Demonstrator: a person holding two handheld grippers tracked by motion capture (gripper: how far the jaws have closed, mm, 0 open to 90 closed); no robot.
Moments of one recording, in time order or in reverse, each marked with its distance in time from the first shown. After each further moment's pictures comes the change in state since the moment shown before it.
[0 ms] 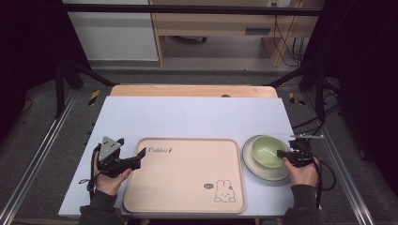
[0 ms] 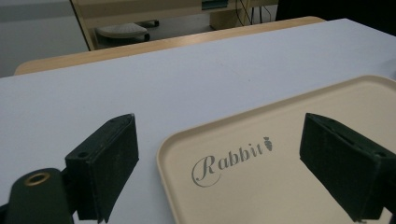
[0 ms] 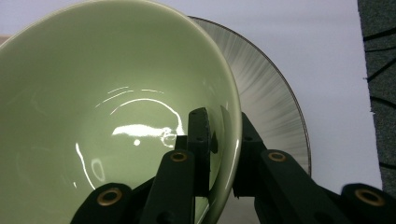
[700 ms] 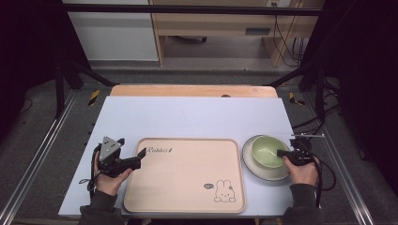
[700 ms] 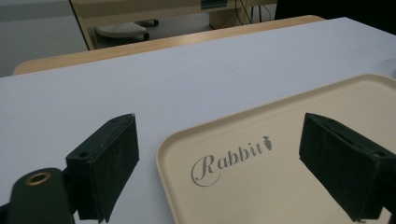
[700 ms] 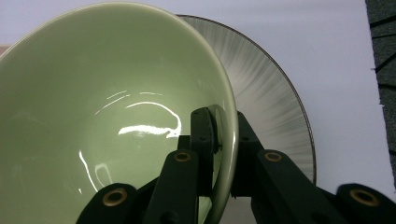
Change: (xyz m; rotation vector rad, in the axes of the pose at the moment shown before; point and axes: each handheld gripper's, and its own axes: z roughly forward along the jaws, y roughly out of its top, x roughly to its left) left arm 0.000 0.000 0.001 0.004 -0.002 0.003; right arm -0.002 0.003 0.002 0.020 0.019 0.062
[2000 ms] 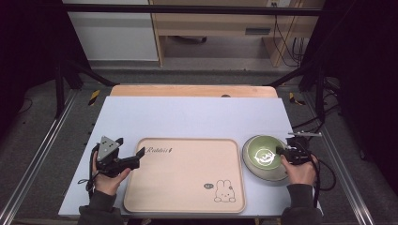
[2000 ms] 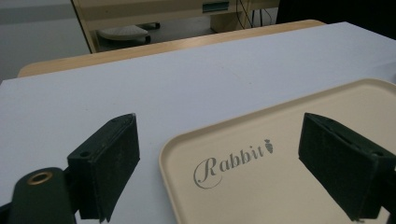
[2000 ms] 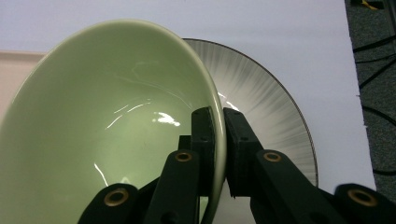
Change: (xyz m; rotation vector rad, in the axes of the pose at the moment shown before) left arm 0.002 0.001 -0.003 -0.013 0.004 -0.006; right arm 0.021 0.003 -0.013 -0.059 -0.056 -0.072
